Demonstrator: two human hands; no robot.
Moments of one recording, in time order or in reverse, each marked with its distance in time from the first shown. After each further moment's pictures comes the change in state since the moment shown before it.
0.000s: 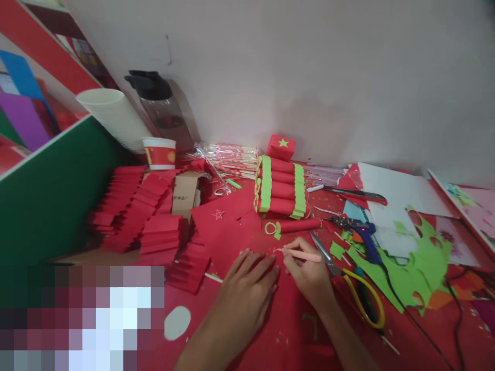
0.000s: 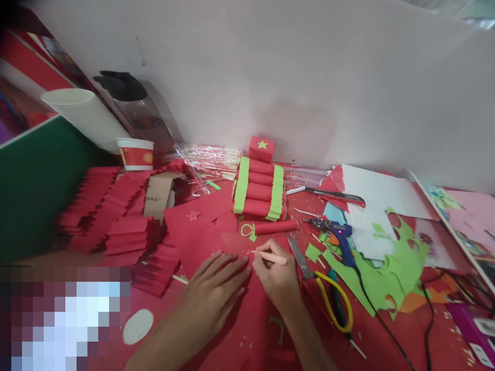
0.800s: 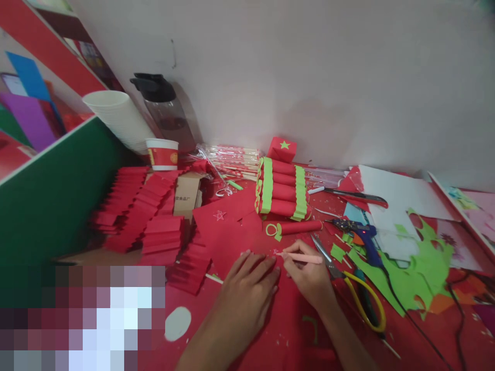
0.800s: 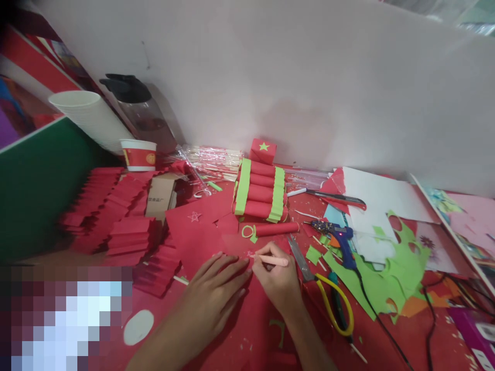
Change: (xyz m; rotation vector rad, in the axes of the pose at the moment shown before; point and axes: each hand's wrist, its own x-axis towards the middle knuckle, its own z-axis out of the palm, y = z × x) left_hand 0.001 0.000 -0.001 -0.026 -0.016 -0.017; right_hand -0.001 -0.003 0.000 0.055 -0.022 0.021
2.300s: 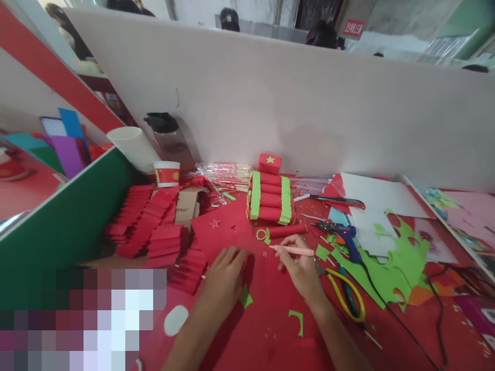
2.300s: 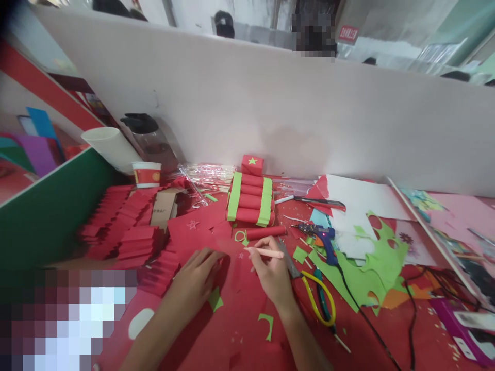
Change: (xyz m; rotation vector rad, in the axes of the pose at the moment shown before) left_hand 0.003 -0.020 -0.002 0.095 0.098 -0.203; right_hand 0.003 -0.012 -0.011 0.331 0.069 0.037
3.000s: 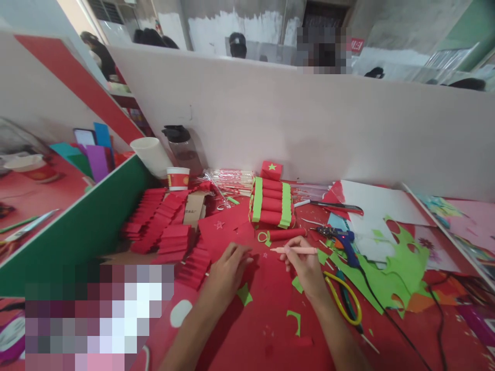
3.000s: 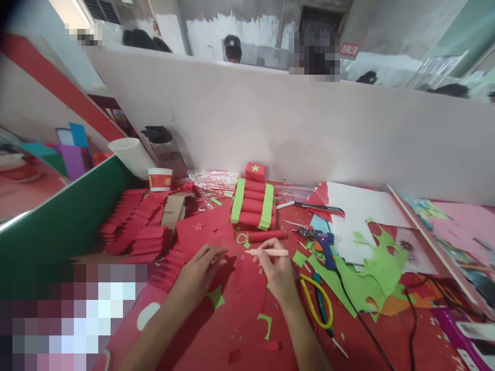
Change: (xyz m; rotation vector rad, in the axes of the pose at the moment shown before) left_hand 0.004 0.003 -0.002 -0.296 0.084 -0.138; right_hand -0.001 -0.005 -0.014 0.141 -0.045 -0.034
